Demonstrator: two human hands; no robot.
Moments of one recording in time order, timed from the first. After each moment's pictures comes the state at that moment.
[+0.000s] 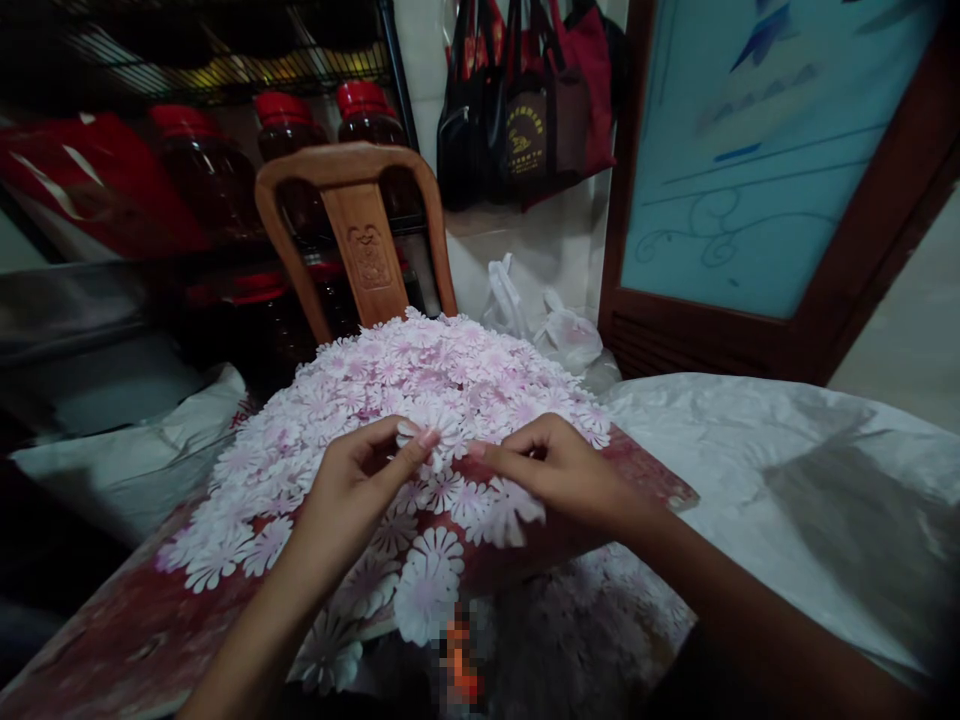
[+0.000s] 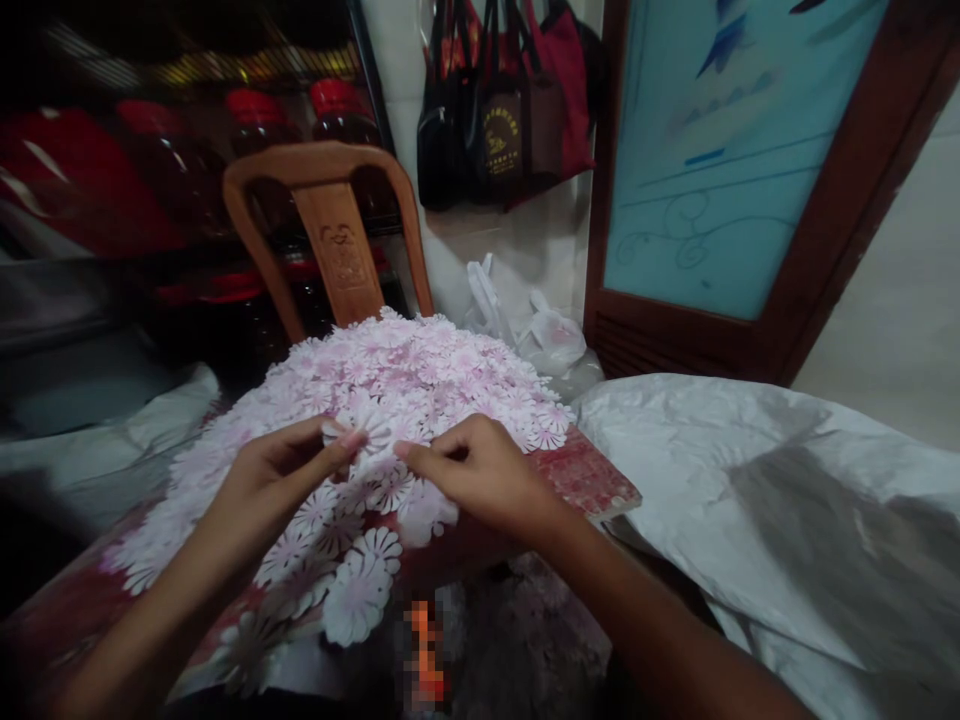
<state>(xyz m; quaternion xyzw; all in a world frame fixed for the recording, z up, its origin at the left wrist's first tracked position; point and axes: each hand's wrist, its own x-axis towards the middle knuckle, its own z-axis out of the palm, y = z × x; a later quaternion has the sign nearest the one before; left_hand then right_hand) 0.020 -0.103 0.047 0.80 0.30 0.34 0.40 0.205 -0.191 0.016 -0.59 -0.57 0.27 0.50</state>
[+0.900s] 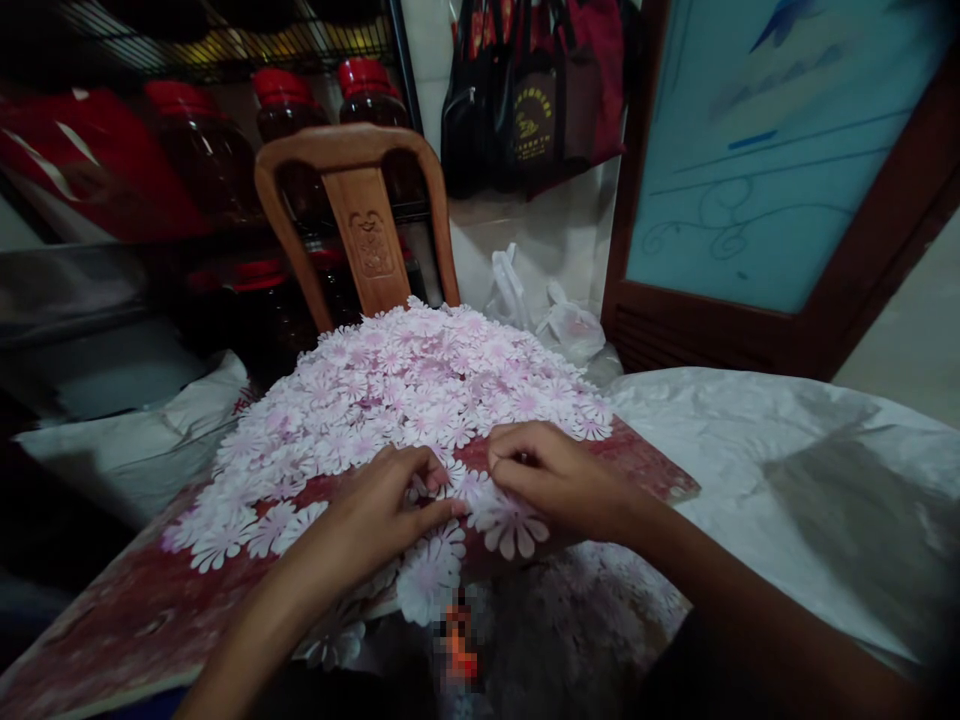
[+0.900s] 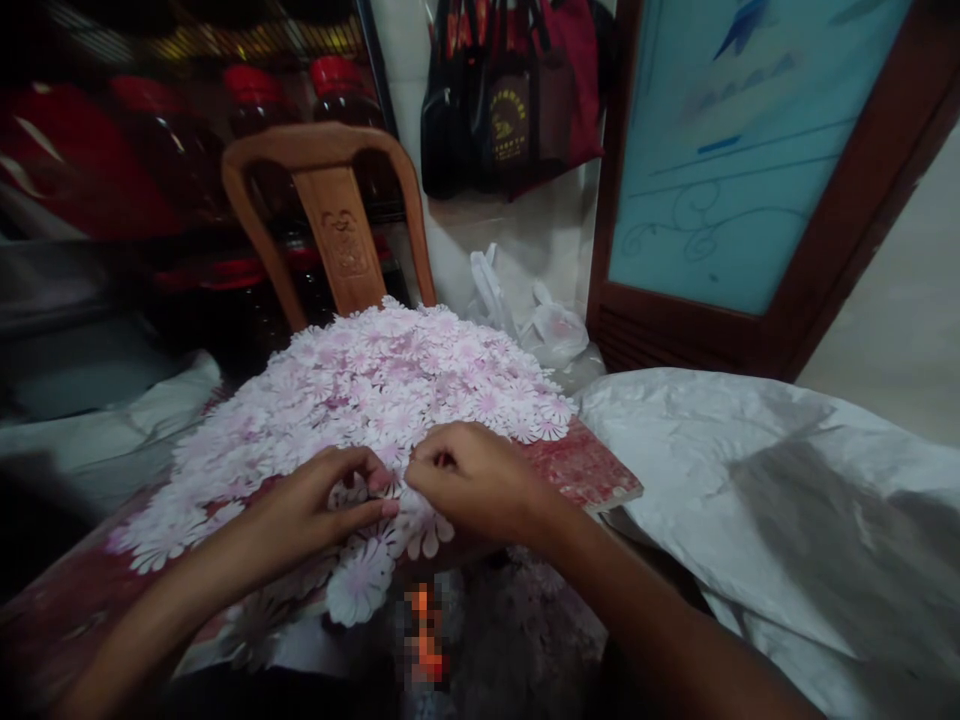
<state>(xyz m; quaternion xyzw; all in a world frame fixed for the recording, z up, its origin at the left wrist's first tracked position) 0.008 -0.088 0.021 0.91 0.33 0.08 0.23 0.202 -0.198 0.018 -0.58 -0.65 0.27 0.41</state>
